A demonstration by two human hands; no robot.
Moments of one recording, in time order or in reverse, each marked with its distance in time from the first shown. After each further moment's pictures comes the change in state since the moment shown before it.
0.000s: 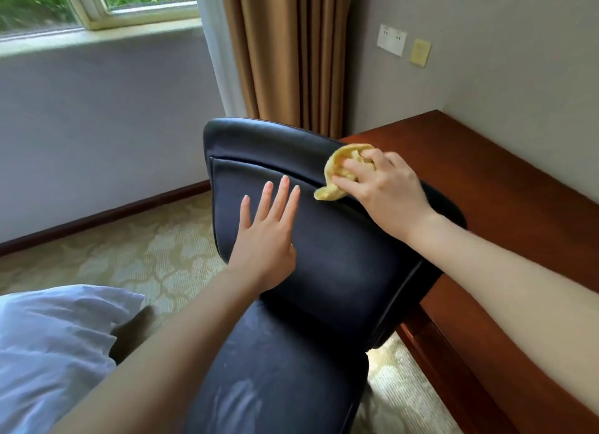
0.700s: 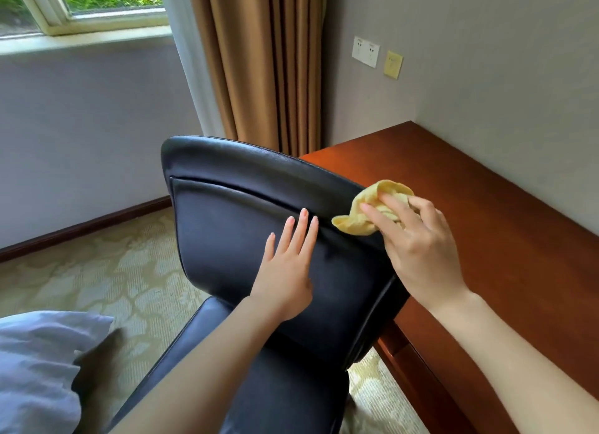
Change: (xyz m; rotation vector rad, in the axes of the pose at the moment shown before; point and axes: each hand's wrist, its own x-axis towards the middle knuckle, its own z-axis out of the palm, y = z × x) left_hand 0.034 0.052 0.042 -0.149 -0.119 0.107; right_hand -0.074 0.015 -0.009 0.159 0.127 0.364
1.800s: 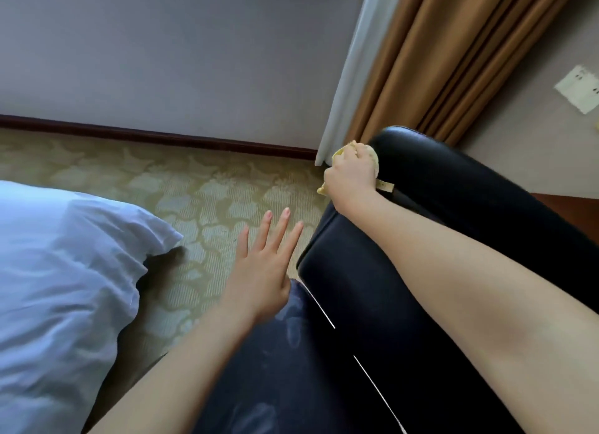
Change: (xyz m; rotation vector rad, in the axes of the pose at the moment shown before) left_hand -0.084 -0.258 -0.004 -0.040 0.066 -0.481; right_hand 0.233 -0.298 0.225 -0.437 -0.694 -0.508
